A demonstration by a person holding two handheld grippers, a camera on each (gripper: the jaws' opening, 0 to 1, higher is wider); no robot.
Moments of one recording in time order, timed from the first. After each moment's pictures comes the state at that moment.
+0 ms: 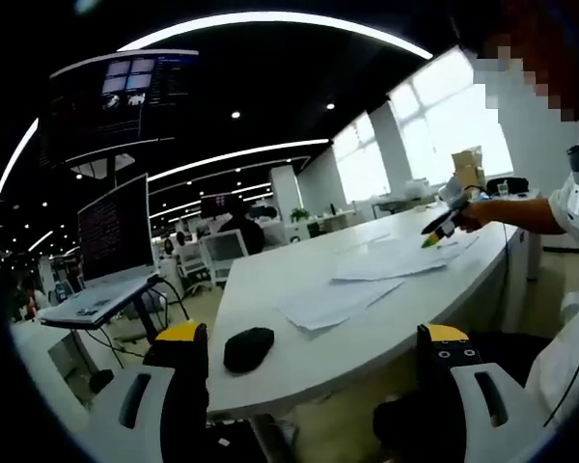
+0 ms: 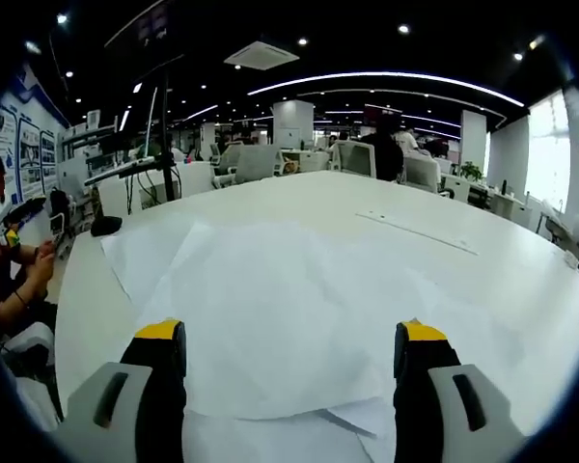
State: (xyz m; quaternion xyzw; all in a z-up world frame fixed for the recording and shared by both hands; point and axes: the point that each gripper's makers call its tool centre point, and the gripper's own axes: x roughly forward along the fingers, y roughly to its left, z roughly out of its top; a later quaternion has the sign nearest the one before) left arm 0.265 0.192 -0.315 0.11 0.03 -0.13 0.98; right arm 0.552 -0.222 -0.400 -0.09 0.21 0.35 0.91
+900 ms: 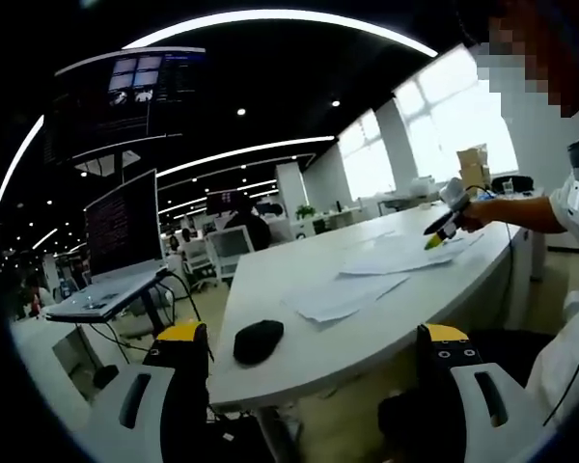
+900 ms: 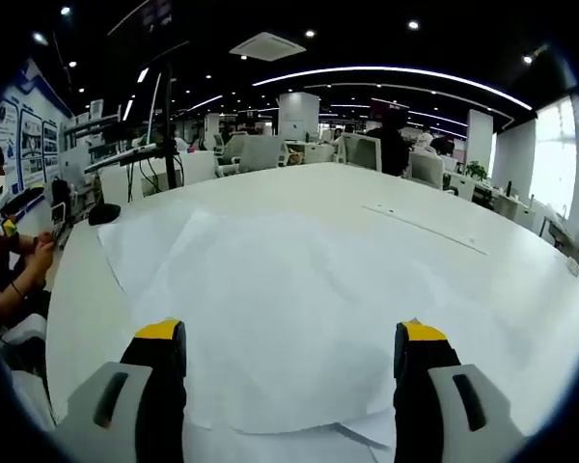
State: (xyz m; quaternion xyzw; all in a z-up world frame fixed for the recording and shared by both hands) left arm 0.258 0.206 -0.320 0.11 0.03 -0.11 0.99; right arm 0.555 -0.206 -0.413 -0.10 0.22 0.35 0.90
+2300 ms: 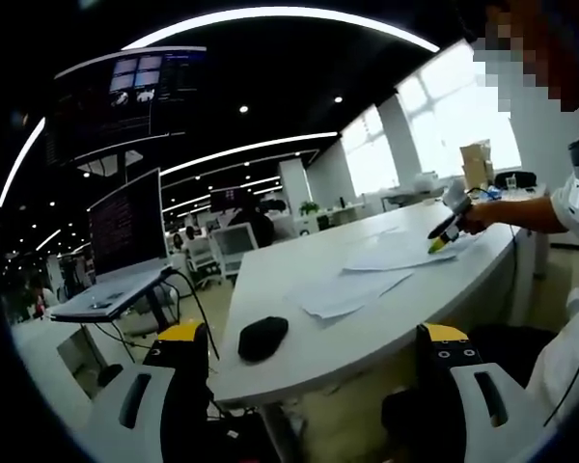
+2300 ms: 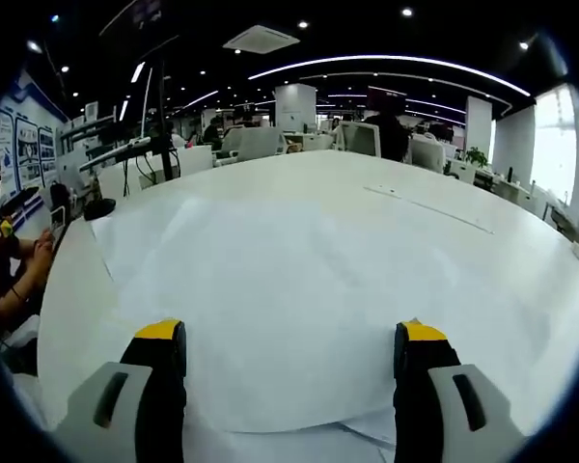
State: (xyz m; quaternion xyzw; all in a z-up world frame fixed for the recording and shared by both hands) left arm 0.257 0.208 -0.320 0.12 0.04 -0.10 0.99; right arm 0.562 -0.213 -0.439 -0.09 0.25 0.35 0.90
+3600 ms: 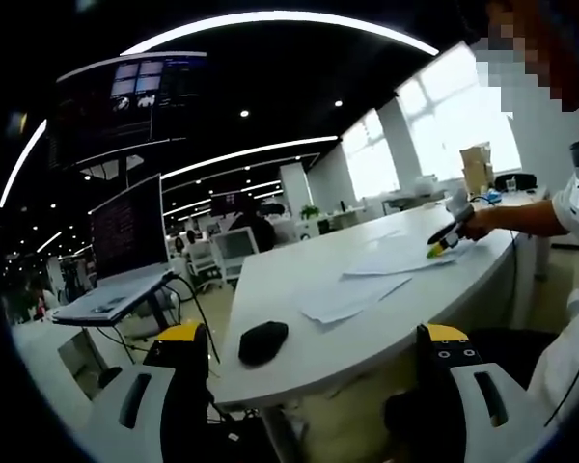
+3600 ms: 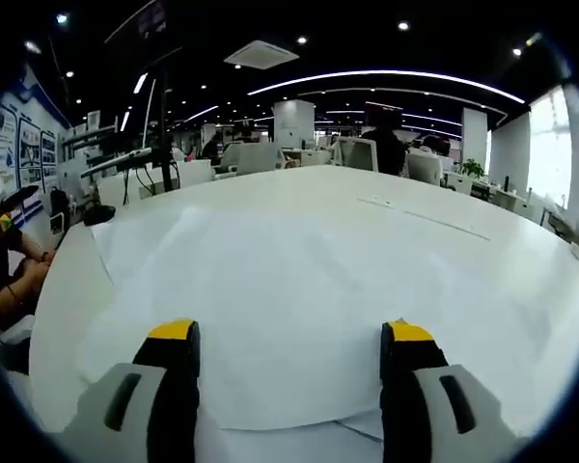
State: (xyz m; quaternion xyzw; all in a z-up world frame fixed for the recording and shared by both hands) left arm 0.254 0.207 -0.315 0.12 0.03 -0.10 0.99; right arm 0.560 -0.211 -0.440 -0.08 0.21 0.35 0.91
